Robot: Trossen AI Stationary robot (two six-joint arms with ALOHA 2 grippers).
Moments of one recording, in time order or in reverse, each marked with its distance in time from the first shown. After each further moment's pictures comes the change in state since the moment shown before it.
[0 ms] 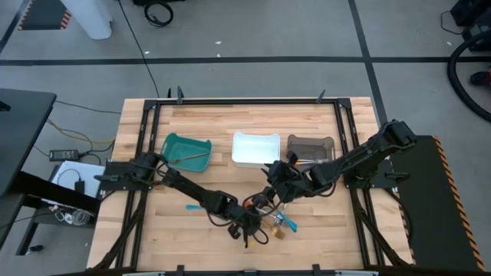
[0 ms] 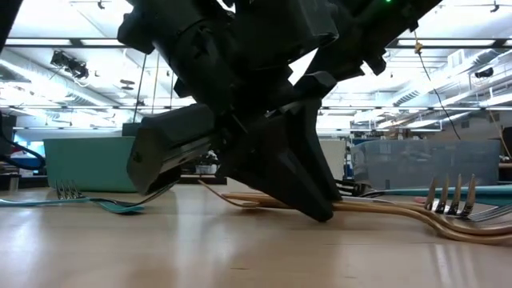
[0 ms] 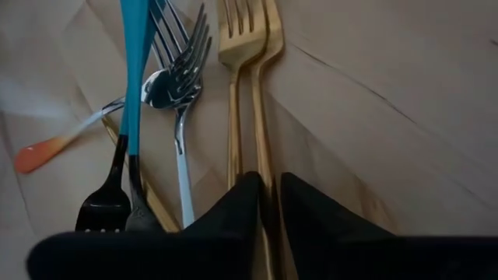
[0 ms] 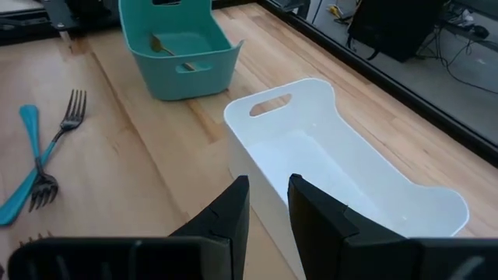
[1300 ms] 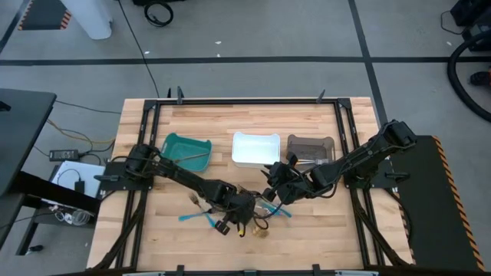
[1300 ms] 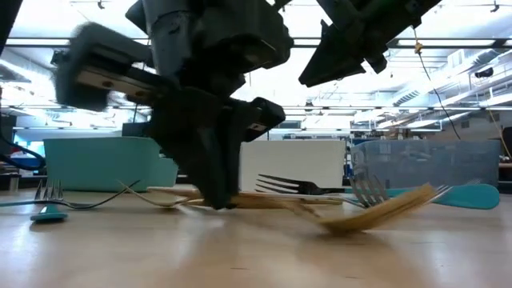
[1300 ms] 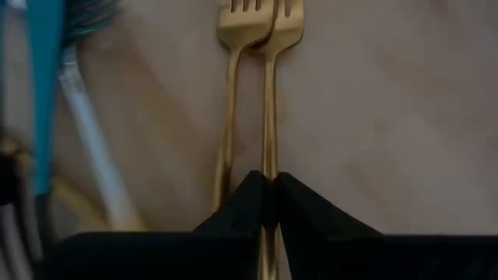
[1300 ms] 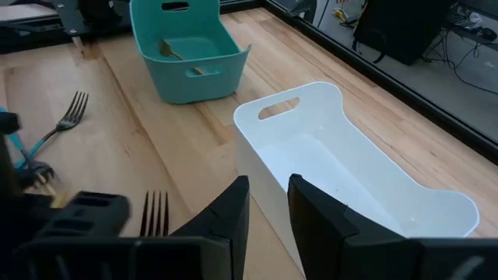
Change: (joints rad) left arm 0.078 -0.106 -0.005 -0.358 0.306 -0.225; right arm 0.013 0.000 0.000 0.017 0.000 -0.005
